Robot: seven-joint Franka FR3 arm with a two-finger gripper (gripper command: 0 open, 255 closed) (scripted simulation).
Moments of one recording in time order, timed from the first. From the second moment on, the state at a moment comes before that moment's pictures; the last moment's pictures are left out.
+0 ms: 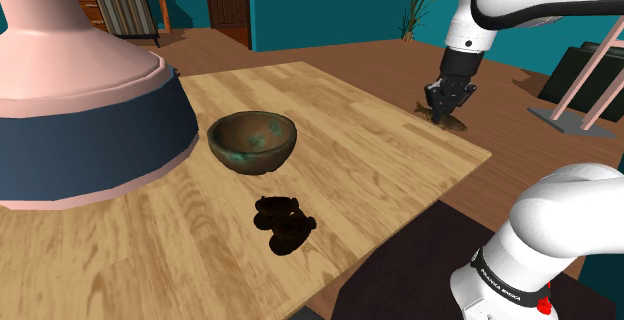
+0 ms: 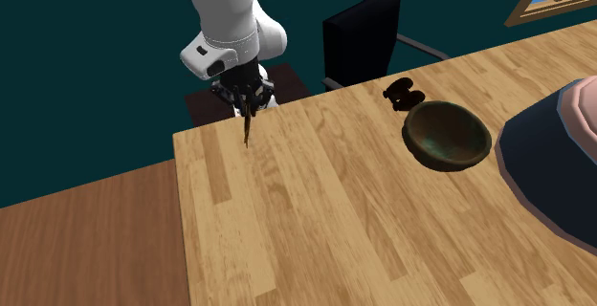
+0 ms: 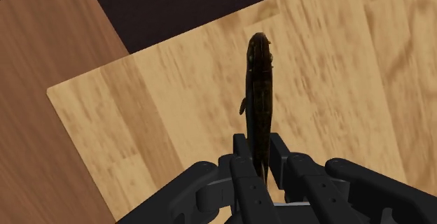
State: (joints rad) arm -0.25 -0.84 -0.03 -2.58 -0.04 1.69 0.21
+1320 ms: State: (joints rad) arm -0.21 -0.73 0.10 -2.33 0.06 1.56 0.34
